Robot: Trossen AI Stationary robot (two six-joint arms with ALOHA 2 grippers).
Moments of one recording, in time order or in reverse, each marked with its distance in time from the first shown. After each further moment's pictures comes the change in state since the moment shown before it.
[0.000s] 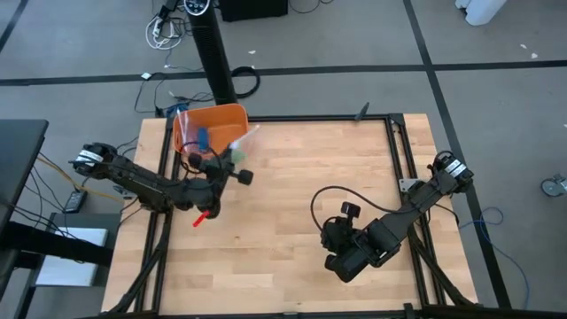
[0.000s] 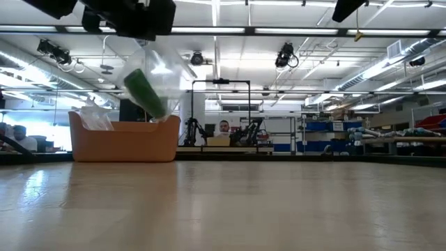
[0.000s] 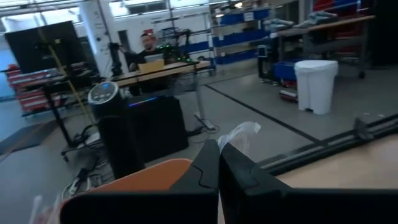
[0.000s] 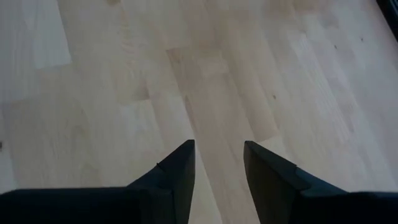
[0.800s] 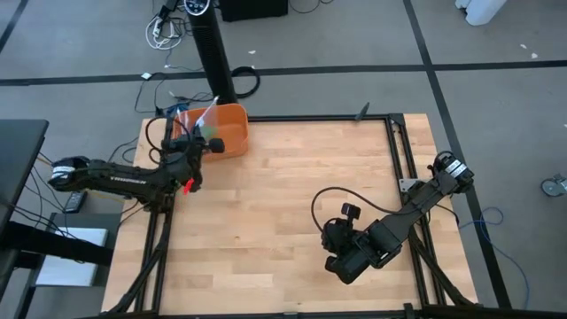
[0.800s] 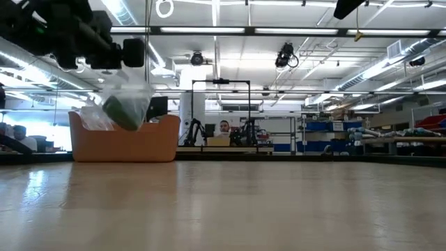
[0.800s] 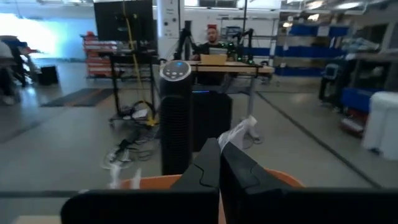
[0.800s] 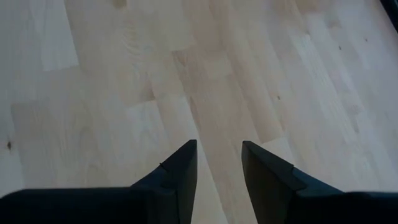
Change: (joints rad) left arm 0.396 -0.319 -0.326 0.050 0.133 -0.147; right arm 0.012 0.000 0.000 0.012 0.001 0.007
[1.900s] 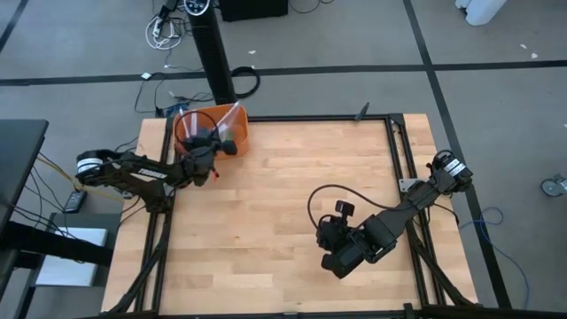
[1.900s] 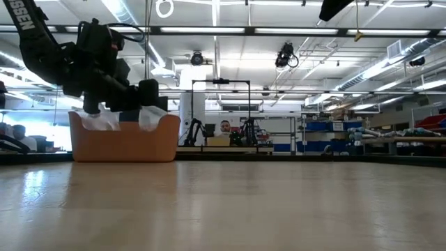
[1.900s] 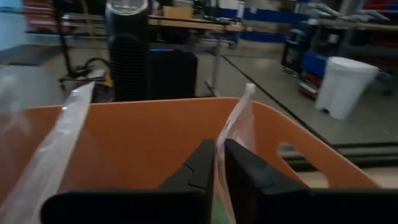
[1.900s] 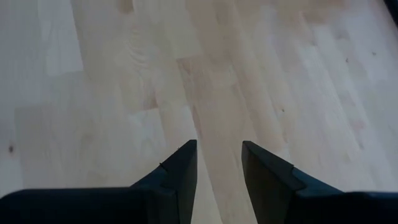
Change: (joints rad) left arm 0.235 0.358 -0.056 -0.004 0.419 -0.460; right arm -0.044 0.000 0.000 0.055 -0.022 -0.097
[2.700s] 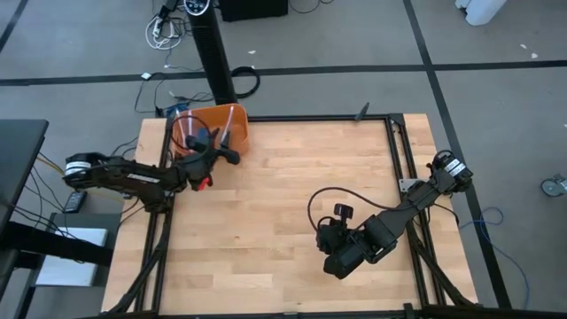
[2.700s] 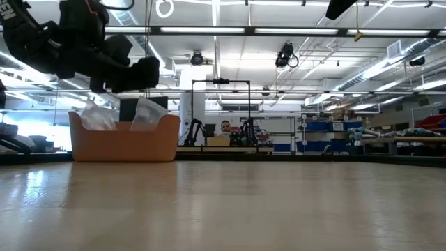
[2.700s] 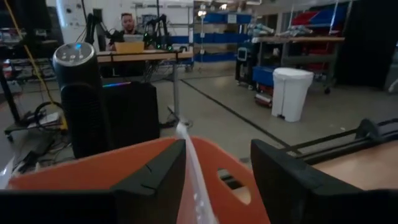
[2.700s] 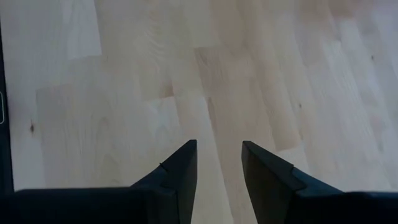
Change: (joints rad) left arm -0.146 -0.142 0.001 0.069 0.043 0.279; right arm 0.000 0.000 0.000 0.017 -0.073 -0.045
